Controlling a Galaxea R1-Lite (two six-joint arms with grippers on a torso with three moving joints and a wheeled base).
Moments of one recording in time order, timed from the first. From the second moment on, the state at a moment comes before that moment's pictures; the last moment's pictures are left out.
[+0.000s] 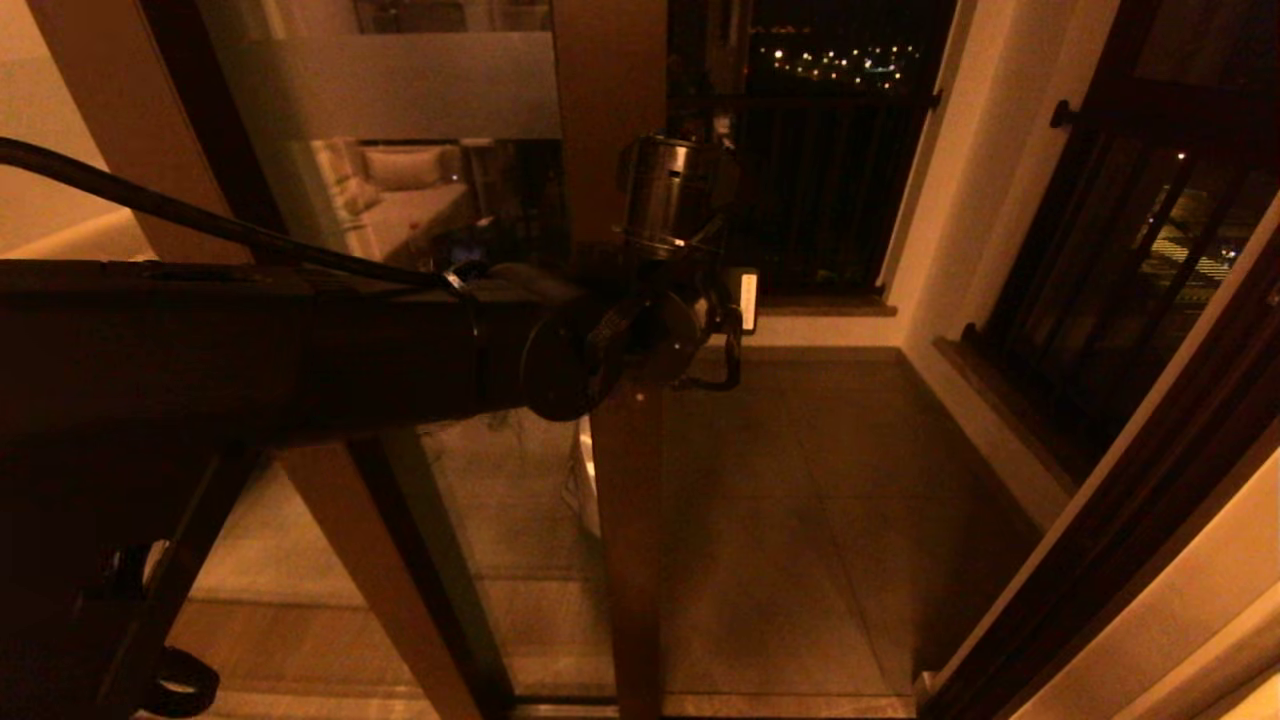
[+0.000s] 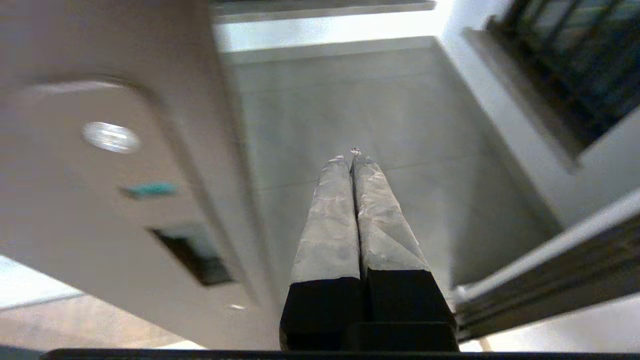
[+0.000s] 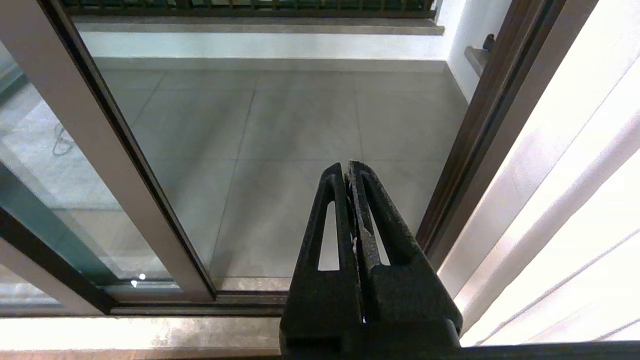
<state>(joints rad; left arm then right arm) -0.80 2.15 -1.89 -0.08 0.49 -0.15 0.00 0.00 -0.02 0.07 0.01 -0.04</state>
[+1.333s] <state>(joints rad) -0.70 2.10 -1.82 -0.07 0.51 -0.12 0.00 0.00 -0.02 0.07 0.01 -0.04</state>
